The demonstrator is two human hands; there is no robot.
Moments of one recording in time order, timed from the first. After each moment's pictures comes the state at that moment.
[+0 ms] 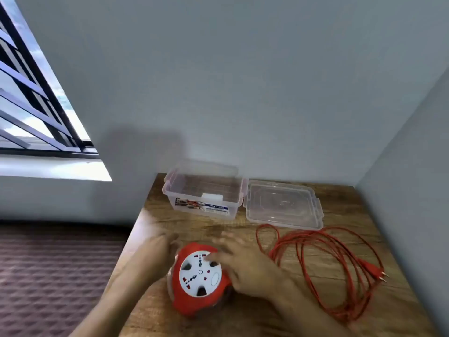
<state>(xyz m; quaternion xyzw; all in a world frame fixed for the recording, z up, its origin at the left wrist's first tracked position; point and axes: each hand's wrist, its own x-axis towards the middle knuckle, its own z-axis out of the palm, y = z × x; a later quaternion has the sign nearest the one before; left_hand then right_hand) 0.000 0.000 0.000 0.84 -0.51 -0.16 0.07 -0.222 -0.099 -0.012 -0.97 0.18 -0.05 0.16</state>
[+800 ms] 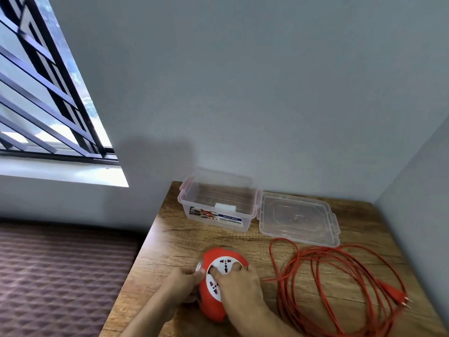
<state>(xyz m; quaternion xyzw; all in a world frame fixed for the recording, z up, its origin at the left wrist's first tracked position) -0.029 0.015 -0.028 0.77 -0.16 -0.51 0.35 -0.165 -0.055 -0.024 -0.93 0.34 0.17 -0.02</state>
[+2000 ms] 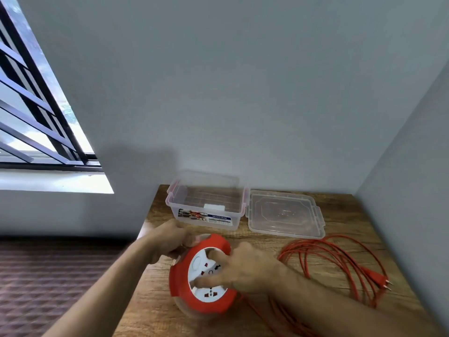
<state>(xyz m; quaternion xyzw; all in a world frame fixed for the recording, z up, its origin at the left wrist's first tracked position) 0.016 -0.038 0.058 0.75 -0.36 -0.50 0.25 -0.196 -0.105 0.027 -1.00 -0.03 0.06 -0.07</state>
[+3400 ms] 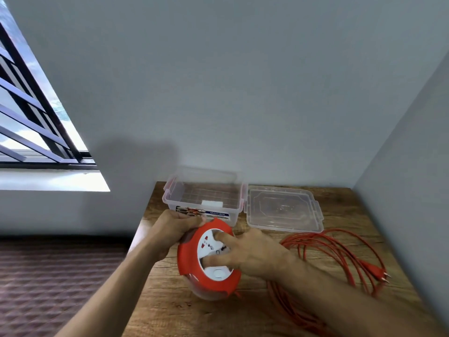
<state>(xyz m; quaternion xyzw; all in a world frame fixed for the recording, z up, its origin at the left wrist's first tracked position) 0.005 -0.045 0.051 0.70 -0.33 -0.46 0.43 -0.207 -0.123 0.037 -1.00 0.02 0.00 -0.08</state>
